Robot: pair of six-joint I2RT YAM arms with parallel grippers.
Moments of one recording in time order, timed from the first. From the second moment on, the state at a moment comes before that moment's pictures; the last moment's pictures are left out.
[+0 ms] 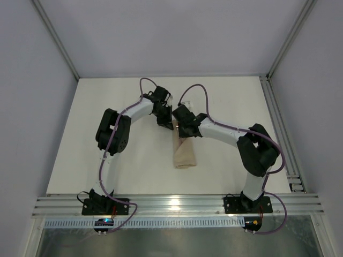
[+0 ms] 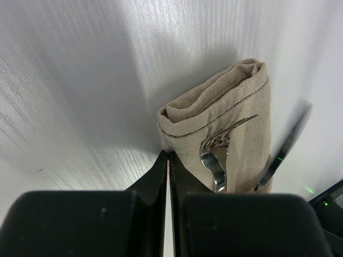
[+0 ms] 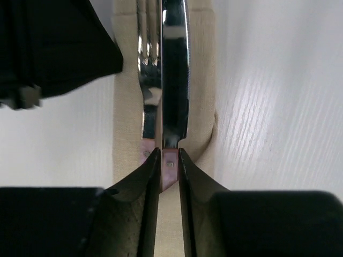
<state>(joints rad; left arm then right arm) -0.49 2.24 1.72 -0.64 0.35 -0.45 0.74 1.81 1.23 -0.45 0.29 0.55</state>
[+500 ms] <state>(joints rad) -0.49 2.24 1.72 -0.64 0.35 -0.45 0.75 1.82 1.29 -0.43 0.27 0.52</state>
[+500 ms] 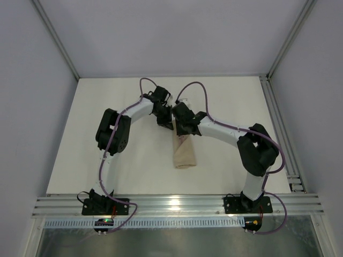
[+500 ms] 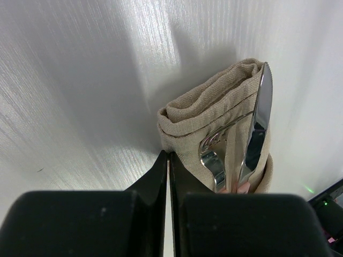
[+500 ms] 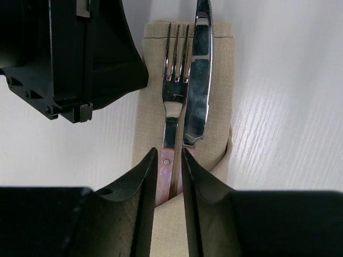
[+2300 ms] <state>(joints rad) -0.49 2.24 1.72 -0.64 0.37 -0.45 0.72 1.84 1.27 -0.45 0.27 0.50</state>
